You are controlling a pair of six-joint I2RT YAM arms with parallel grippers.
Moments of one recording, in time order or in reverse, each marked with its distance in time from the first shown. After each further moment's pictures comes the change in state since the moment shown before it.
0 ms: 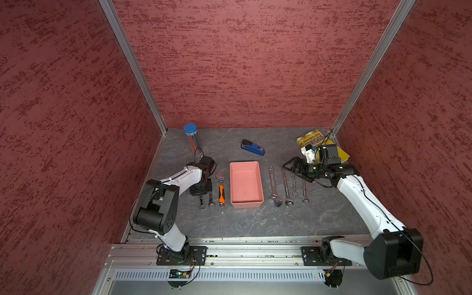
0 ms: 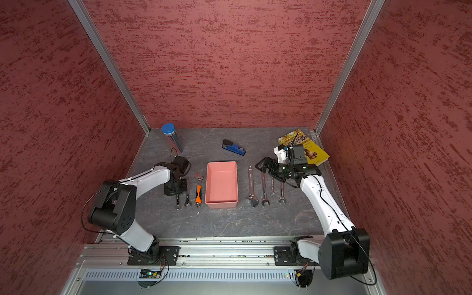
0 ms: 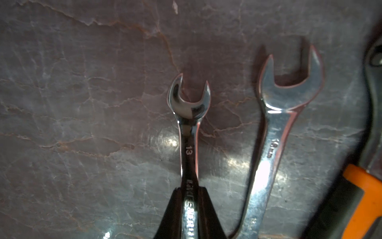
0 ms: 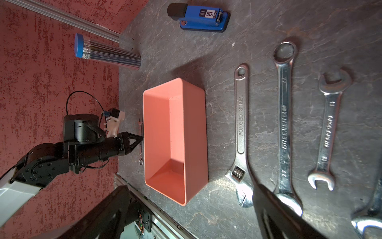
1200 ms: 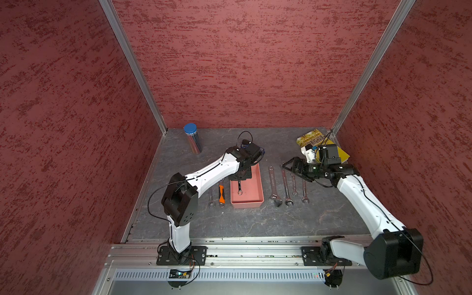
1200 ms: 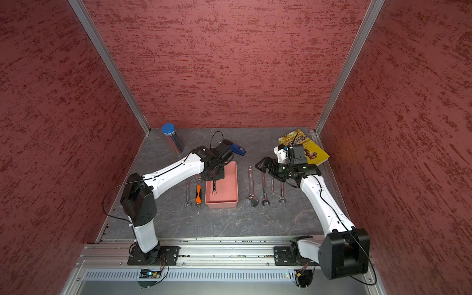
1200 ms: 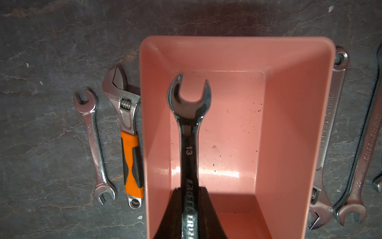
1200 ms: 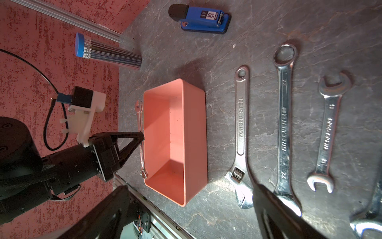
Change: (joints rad) left arm -0.477 0.189 0.640 -0.303 -0.045 -0.314; right arm -0.001 0.000 0.000 0.005 0.000 -0.011
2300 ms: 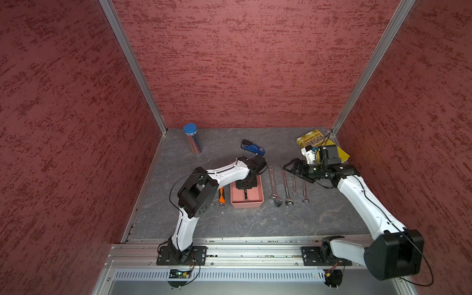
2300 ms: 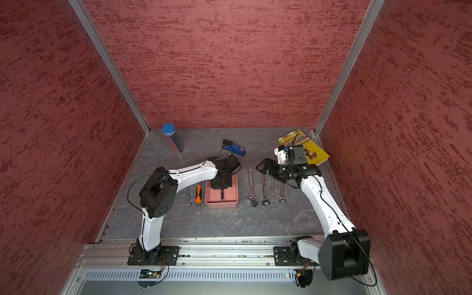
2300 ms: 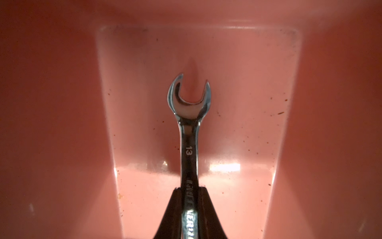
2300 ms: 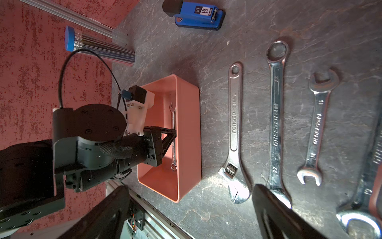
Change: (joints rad) left arm -0.047 0.194 -0.065 0.196 0.067 -0.053; right arm 0.000 -0.006 0.000 -0.034 0.023 -0.025
